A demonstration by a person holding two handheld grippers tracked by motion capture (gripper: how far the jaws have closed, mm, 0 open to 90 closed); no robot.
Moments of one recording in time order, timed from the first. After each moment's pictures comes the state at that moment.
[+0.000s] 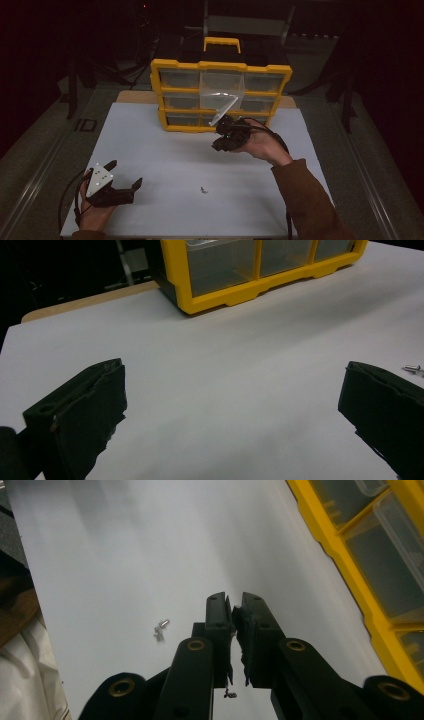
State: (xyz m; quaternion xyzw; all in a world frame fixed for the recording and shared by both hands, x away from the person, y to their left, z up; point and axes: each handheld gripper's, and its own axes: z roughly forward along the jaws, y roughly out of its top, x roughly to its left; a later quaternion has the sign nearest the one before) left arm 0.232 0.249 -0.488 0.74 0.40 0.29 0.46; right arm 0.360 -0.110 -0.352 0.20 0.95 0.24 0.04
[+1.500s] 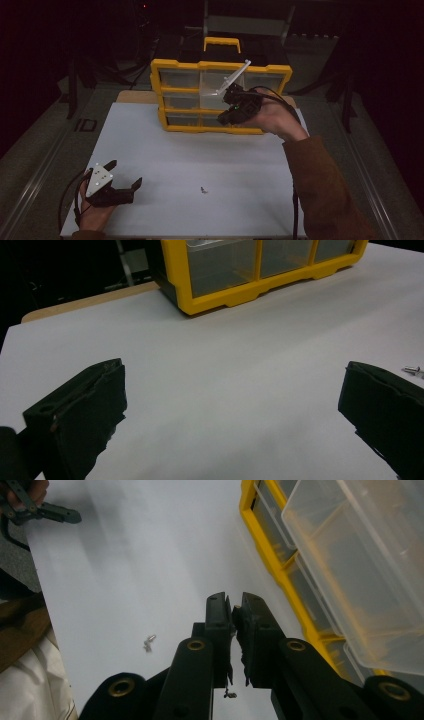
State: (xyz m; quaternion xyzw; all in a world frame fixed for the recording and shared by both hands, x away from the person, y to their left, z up) left arm 0.232 0.250 -0.488 0.74 0.40 0.29 0.46; right arm 0.379 -0.120 -0.273 0.20 0.94 0.26 0.07
